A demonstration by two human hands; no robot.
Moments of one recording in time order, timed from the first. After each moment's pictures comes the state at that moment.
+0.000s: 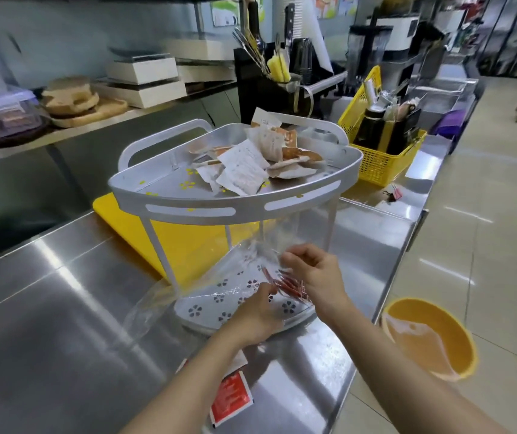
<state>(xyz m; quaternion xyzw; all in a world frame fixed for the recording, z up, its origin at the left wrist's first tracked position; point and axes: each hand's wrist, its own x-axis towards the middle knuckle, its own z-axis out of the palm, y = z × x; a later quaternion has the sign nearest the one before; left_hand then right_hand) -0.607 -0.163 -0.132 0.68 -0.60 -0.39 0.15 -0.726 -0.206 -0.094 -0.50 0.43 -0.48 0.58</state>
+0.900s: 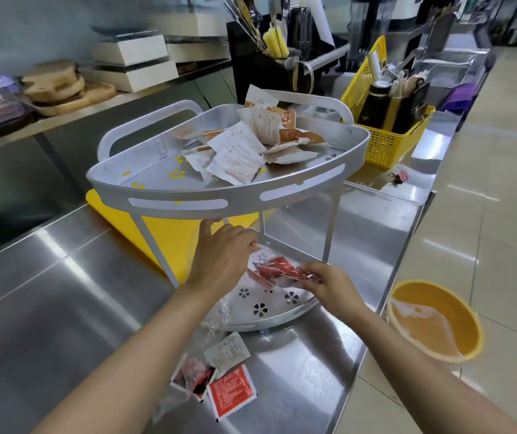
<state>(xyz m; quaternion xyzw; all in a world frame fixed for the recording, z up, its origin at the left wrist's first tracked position) -0.560 -0.195 -0.088 0.62 -0.75 0.13 0.18 -0.760 -0.232 -0.158 -0.73 0.51 -0.26 0.37</state>
